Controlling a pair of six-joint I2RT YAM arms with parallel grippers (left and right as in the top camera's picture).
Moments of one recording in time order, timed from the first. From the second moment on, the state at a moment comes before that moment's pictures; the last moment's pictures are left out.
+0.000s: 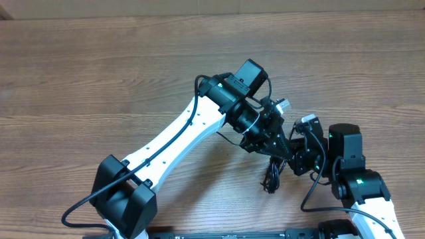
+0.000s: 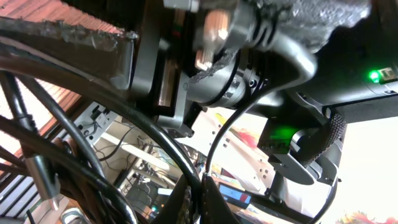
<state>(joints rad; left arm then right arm) -0.73 1.85 1.65 -1.06 1.15 -0.57 0.11 0.89 0.55 -0.54 -0.45 -0.09</state>
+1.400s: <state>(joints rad) -0.64 1.85 1.65 -1.07 1.37 -0.57 0.10 0.89 0.56 -0.49 -0.63 -0.43</state>
